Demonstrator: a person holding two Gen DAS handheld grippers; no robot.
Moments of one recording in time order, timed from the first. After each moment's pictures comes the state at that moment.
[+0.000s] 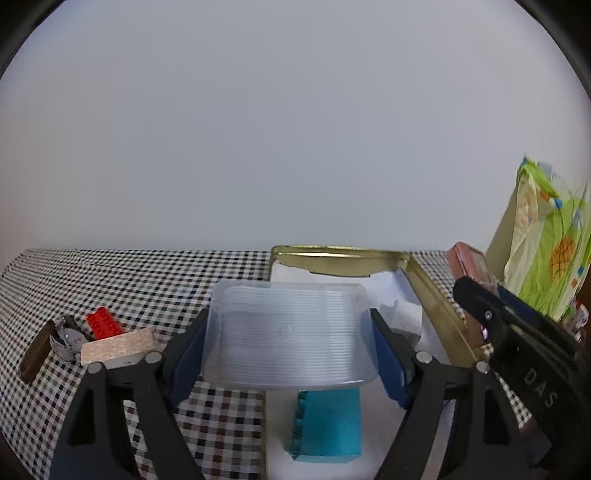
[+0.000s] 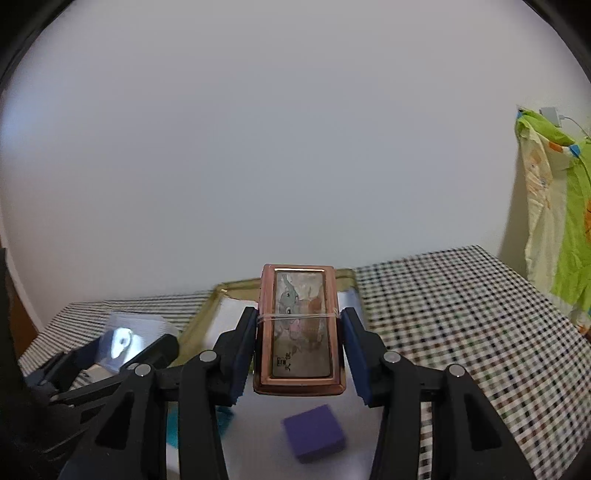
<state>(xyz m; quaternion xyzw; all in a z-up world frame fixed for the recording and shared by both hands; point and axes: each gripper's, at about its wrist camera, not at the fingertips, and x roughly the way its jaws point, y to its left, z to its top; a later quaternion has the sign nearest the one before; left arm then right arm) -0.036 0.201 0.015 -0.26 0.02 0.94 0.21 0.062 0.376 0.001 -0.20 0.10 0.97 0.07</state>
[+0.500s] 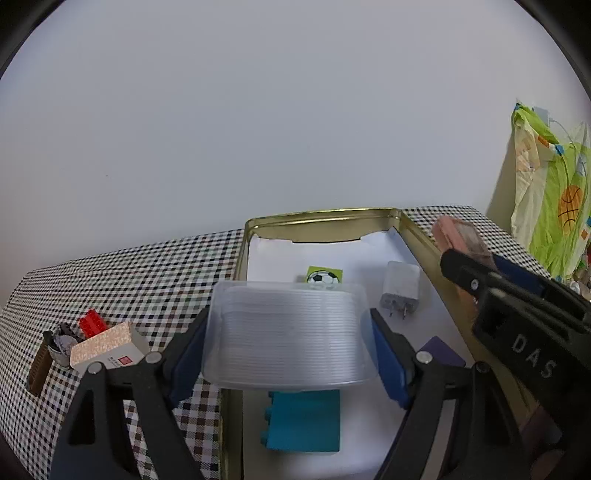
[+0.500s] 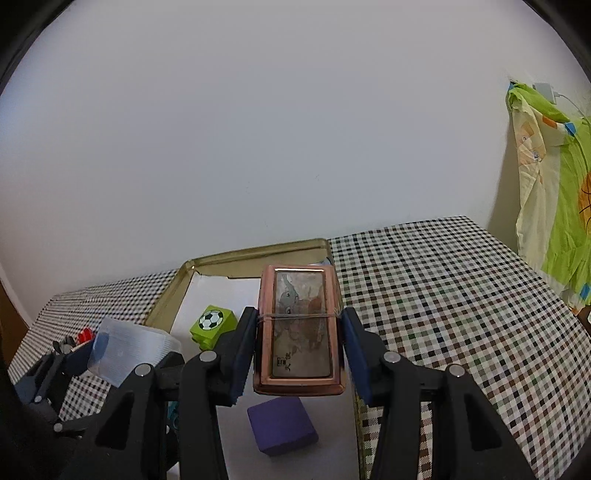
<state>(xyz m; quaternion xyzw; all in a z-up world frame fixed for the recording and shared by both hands) -0.023 0.247 -0.006 -0.29 0.09 0.93 0.21 0.059 0.373 -0.007 -0.25 0.11 0.96 0.09</state>
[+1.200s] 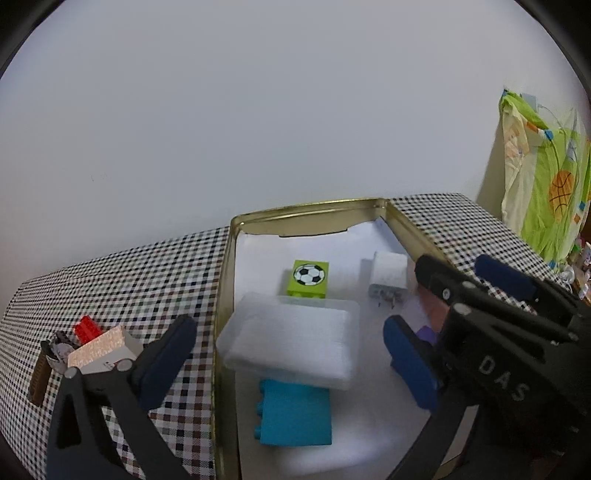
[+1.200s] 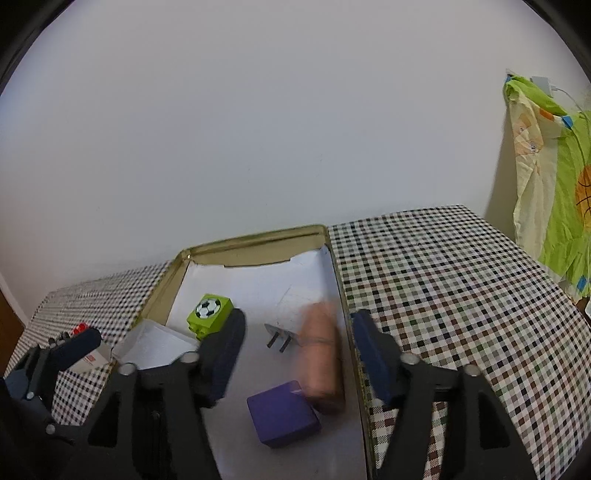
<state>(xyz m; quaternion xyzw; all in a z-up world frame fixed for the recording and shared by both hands) -0.019 0.256 -0.002 -0.31 0.11 0.92 0.23 0.056 0.377 -0.021 -0.26 0.12 0.95 0.11</state>
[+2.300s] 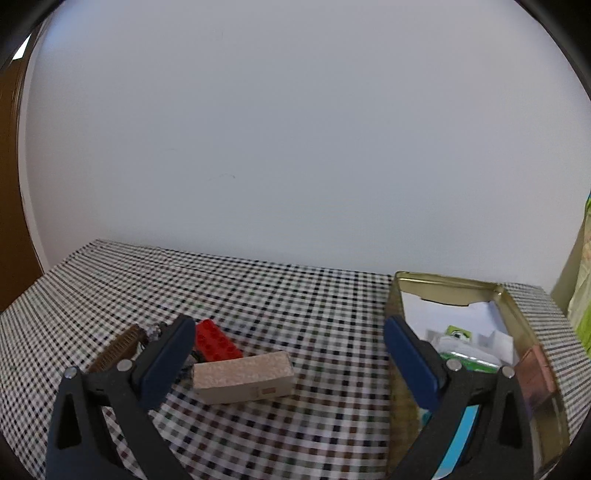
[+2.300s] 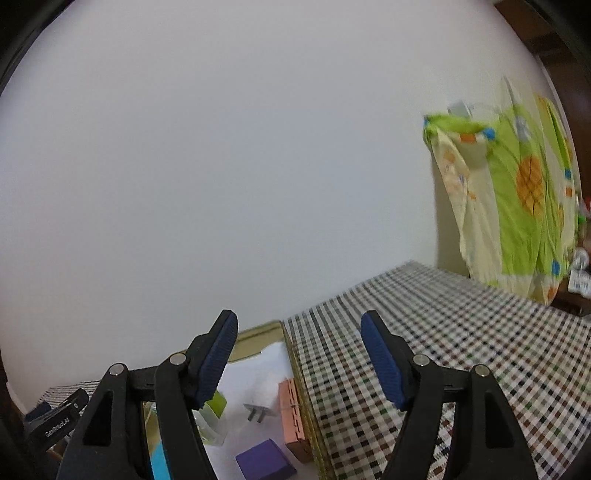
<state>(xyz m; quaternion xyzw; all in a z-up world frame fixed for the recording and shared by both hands) -0.053 0.148 0.014 -0.24 0.00 0.97 0.06 0.100 0.415 -0.013 -0.06 0.16 0.96 0.21</state>
